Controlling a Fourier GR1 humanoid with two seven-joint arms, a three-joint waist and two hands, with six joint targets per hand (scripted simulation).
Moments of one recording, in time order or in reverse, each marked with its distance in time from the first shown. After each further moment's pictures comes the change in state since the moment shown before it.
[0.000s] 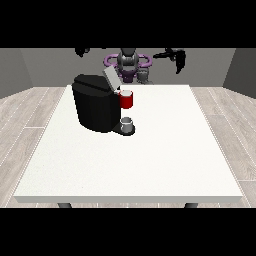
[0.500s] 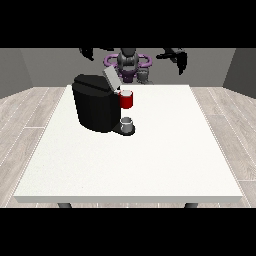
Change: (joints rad) left arm 0.128 -0.023 -0.057 -0.210 0.105 -0.026 0.061; right arm -0.099 0.004 0.025 0.040 0.036 0.029 0.017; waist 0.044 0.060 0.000
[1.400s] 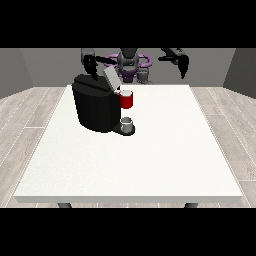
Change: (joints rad) left arm 0.158 0.030 -0.101 -0.326 0.124 0.047 0.115; right arm -0.203 -0.001 -0.063 0.237 -0.001 0.027 -0.065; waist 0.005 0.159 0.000
